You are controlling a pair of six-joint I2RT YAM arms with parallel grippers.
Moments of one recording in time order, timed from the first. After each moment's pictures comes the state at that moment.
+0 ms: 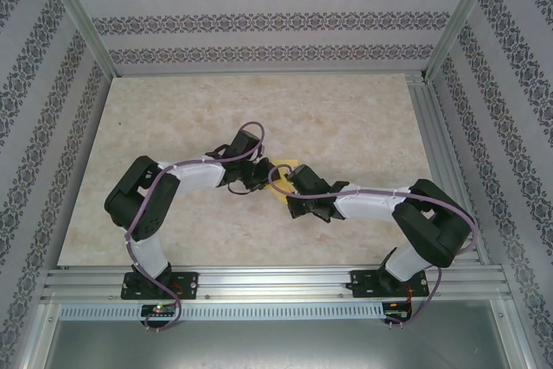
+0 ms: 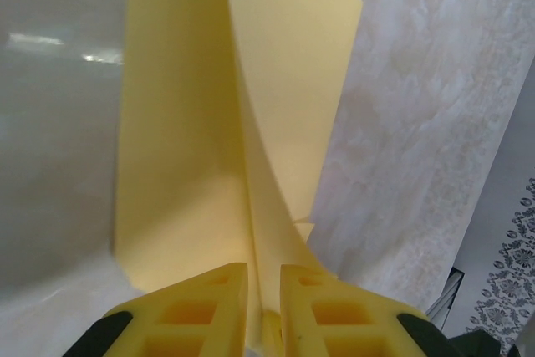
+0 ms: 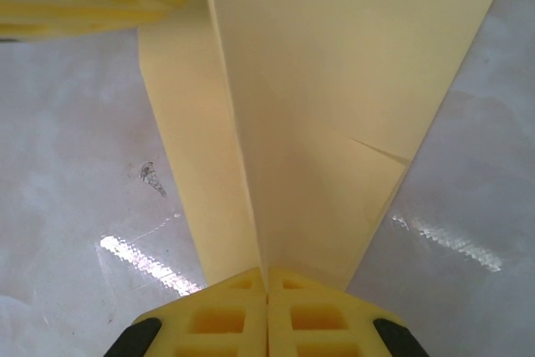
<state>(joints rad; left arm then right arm) -0.62 1.81 0.99 -0.09 0.47 -1.05 0.82 1.55 0.67 -0.15 0.03 0.37</state>
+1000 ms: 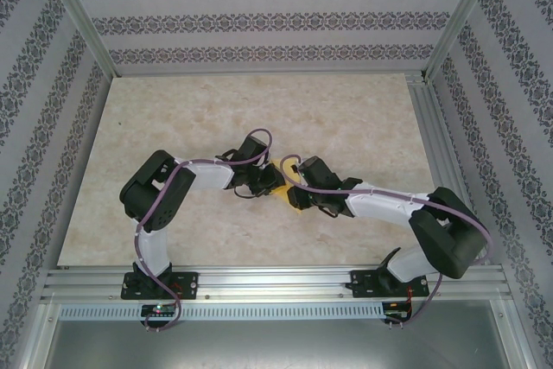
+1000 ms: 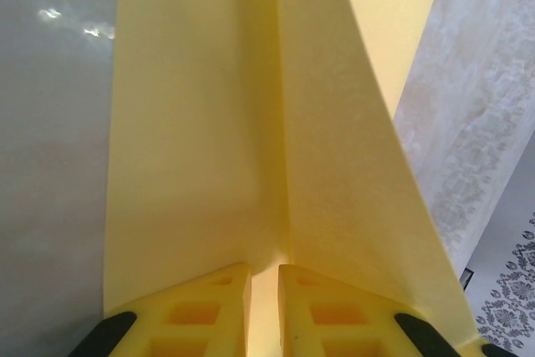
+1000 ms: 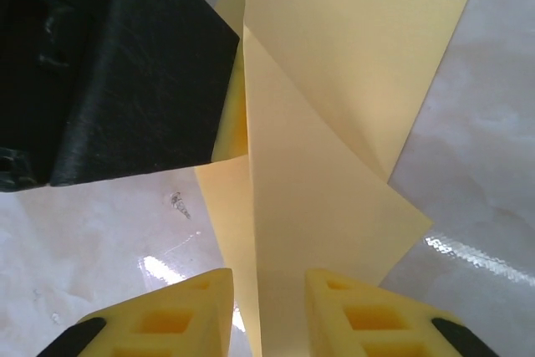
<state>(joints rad) -0.64 1.91 0.99 -0.02 0.49 -1.09 0.74 1.45 0.66 -0.16 -0.05 0.38</state>
